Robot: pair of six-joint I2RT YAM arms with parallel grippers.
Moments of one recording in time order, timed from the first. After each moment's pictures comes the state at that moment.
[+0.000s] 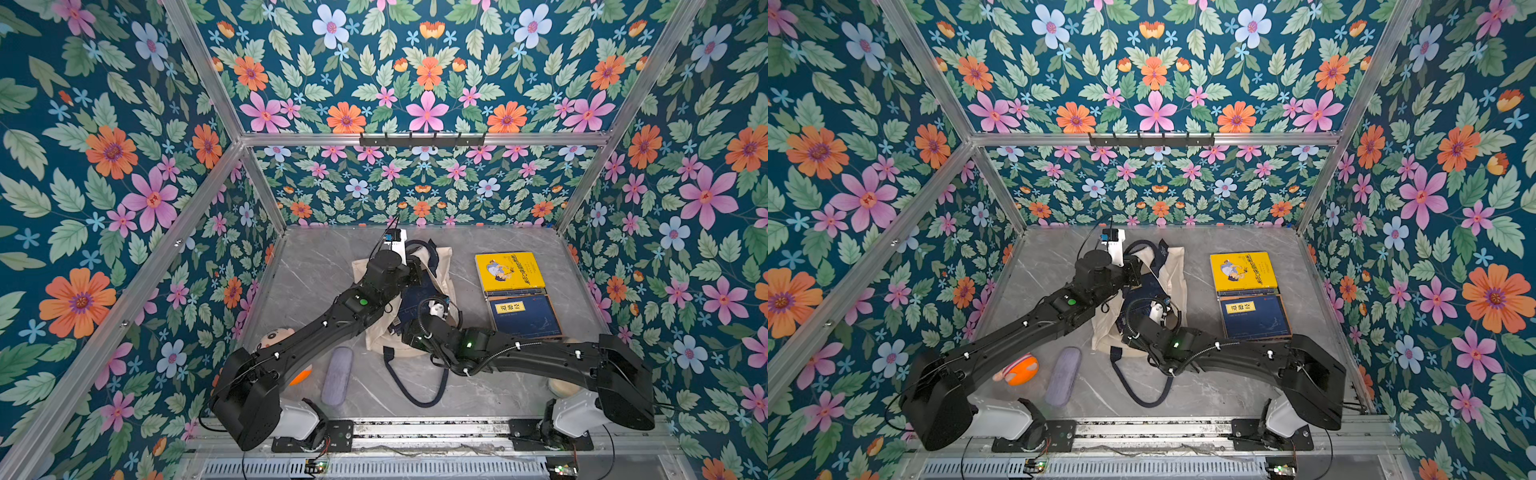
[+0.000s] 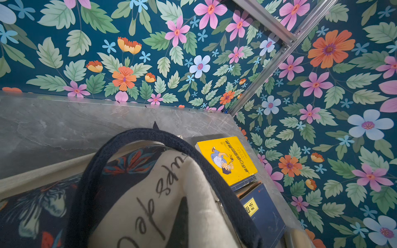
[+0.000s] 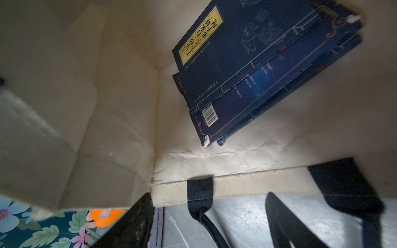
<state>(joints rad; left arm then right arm) -0.74 1.39 1.05 0.10 -0.12 -0.53 1.11 1.56 1.01 -0.26 0.35 1.24</state>
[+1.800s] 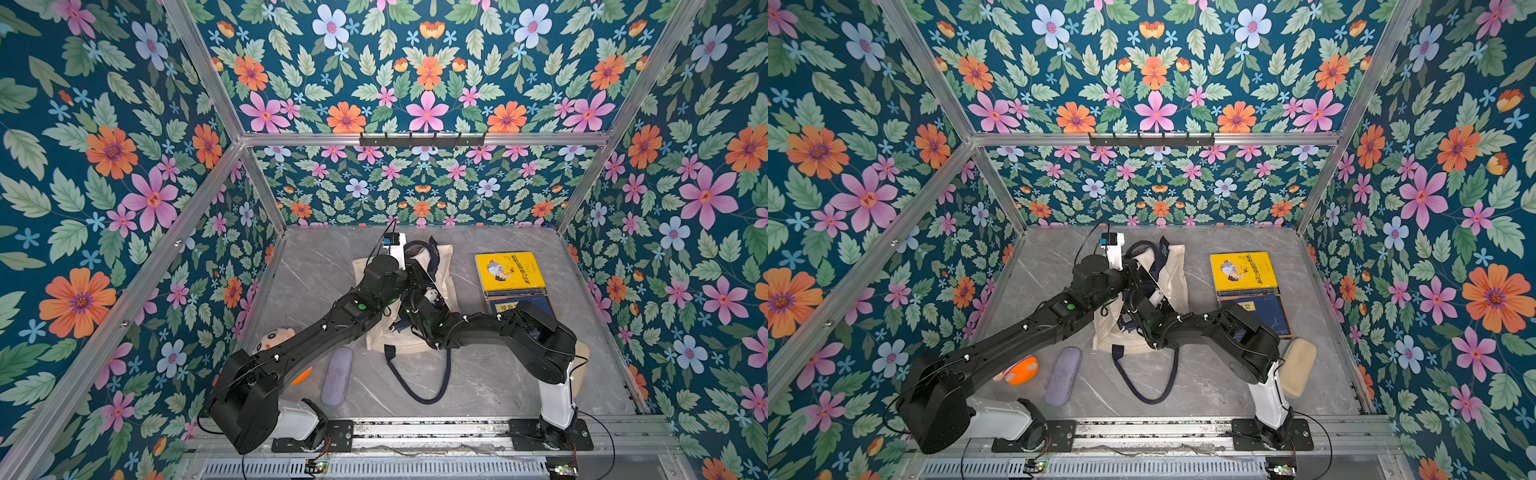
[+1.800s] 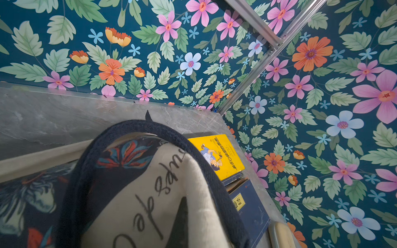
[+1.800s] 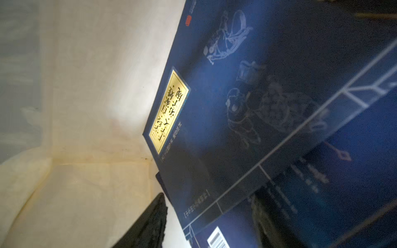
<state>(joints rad) -0.74 1.37 0.99 0.17 -0.05 -0.57 0.90 2.01 1.08 0.32 0.40 1.40</state>
